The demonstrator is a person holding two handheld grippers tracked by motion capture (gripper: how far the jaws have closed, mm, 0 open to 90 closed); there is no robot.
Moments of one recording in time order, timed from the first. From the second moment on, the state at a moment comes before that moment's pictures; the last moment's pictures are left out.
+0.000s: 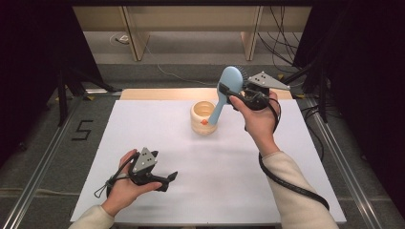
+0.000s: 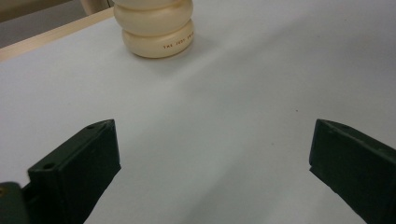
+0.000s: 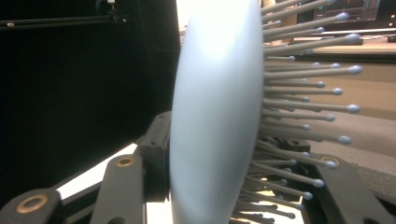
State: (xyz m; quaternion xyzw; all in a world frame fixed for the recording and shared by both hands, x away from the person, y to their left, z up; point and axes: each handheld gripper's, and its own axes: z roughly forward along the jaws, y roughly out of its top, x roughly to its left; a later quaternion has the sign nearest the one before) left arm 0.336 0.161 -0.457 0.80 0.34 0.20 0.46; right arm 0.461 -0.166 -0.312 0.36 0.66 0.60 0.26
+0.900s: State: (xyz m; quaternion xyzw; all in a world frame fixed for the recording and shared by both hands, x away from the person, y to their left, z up) left arm 0.336 0.160 -0.458 0.80 0.34 0.19 0.46; right arm 0.473 -0.158 -0.307 0.37 0.66 0.60 0.26
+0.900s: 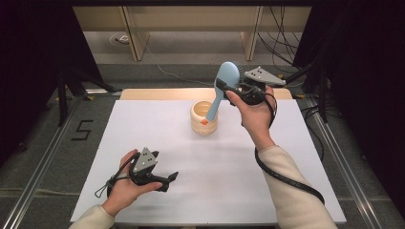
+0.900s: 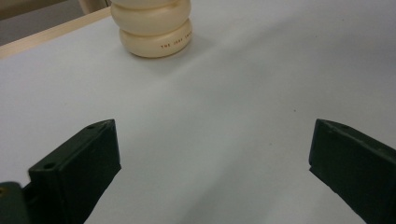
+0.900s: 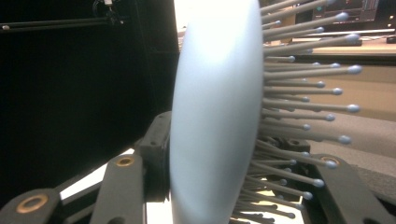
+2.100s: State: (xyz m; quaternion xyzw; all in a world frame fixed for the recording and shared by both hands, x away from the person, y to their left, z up) left arm 0.337 0.159 -0.458 0.80 0.34 0.19 0.46; right arm 0.498 -0.144 -0.304 0.38 0.66 0.60 0.26
